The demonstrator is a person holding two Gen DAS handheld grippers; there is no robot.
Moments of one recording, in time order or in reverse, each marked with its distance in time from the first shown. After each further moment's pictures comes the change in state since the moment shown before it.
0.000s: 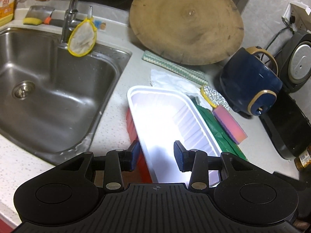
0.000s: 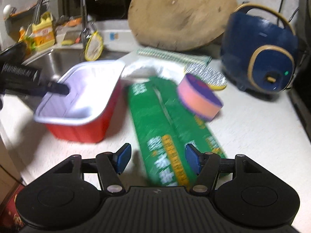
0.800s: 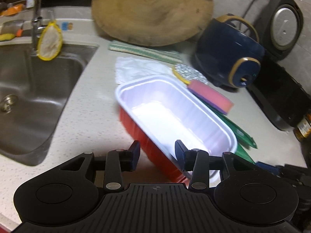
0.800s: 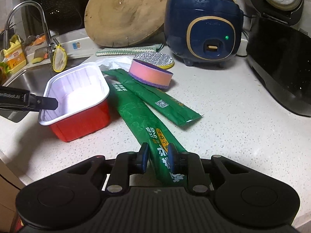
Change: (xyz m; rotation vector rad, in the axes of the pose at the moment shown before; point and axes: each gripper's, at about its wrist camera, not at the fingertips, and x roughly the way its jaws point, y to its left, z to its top) left arm 0.017 -0.054 -0.019 0.158 0.055 -0.011; right arm -0.043 -0.060 -0.036 0.228 0.002 -0.102
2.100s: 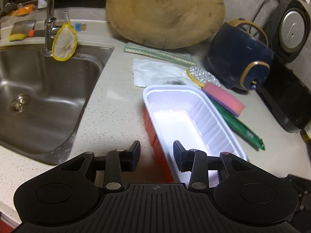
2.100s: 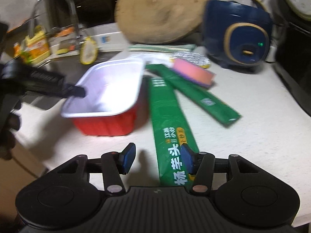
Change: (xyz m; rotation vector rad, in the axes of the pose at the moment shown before) left arm -0.017 0.017 0.005 -0.004 0.000 0.039; right arm -0.011 0.053 -0.009 -0.113 -0.005 0.125
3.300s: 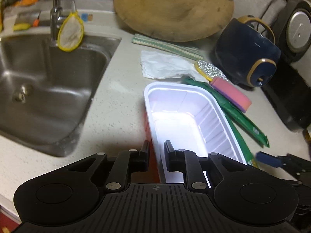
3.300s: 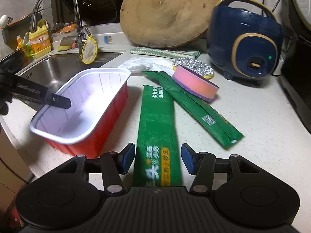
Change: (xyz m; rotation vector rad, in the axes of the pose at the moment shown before) left arm 0.006 0.014 -0.003 -0.038 0.052 0.016; right arm 0.032 -0.013 0.023 -0.032 -0.013 -0.019
